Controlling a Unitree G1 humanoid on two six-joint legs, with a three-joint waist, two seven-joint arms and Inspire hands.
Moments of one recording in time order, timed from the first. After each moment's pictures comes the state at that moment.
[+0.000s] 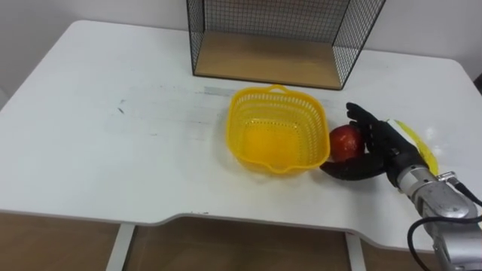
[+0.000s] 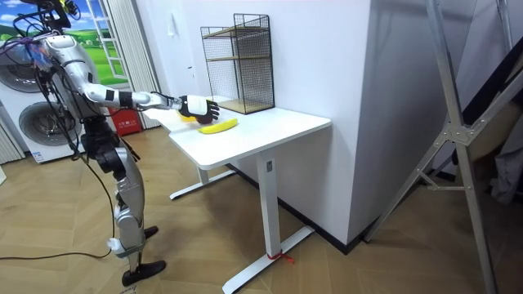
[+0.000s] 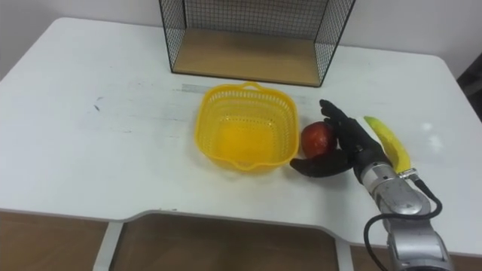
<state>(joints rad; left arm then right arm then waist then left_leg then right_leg) 0.19 0.26 0.05 1.03 0.32 0.00 0.03 -0.13 -0.42 -0.08 0.42 -0.01 -0.03 0.28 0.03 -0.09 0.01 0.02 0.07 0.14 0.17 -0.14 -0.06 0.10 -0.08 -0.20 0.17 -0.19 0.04</state>
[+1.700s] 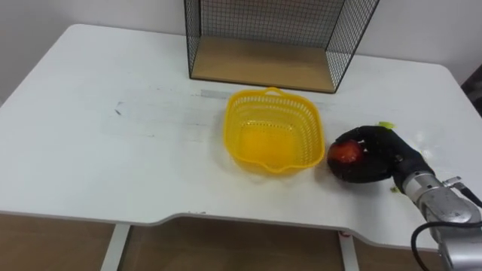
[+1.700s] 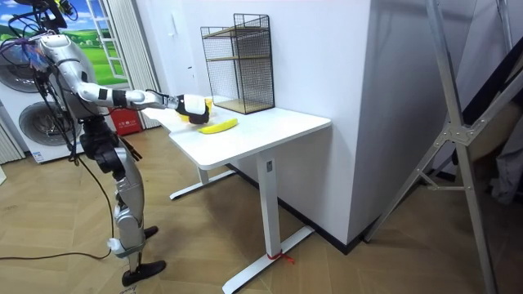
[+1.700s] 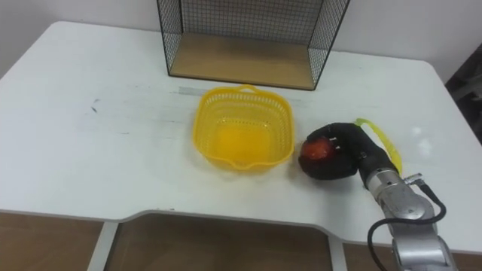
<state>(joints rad) 0.21 0.26 0.08 1.00 0.32 0.00 0.04 -0.10 -0.43 -0.14 0.42 -0.10 -0.02 0.26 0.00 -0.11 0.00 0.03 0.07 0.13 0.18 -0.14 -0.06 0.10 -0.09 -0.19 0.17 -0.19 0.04</state>
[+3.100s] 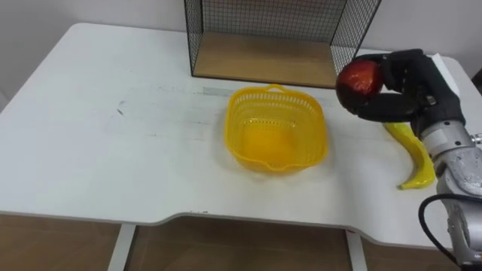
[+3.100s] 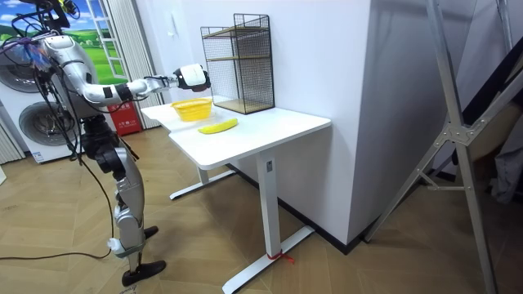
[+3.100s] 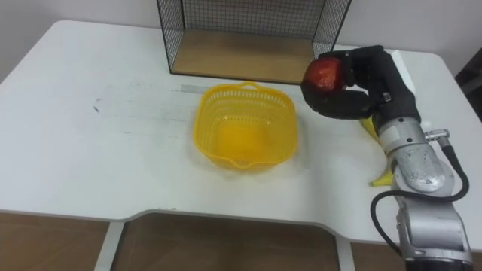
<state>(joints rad) 0.18 0.25 0.06 1.03 0.32 -0.01 0.04 -0.16 -0.43 -0.13 0.07 0.07 -0.03 0.16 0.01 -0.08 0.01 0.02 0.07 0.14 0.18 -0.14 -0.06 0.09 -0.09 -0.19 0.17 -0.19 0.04</state>
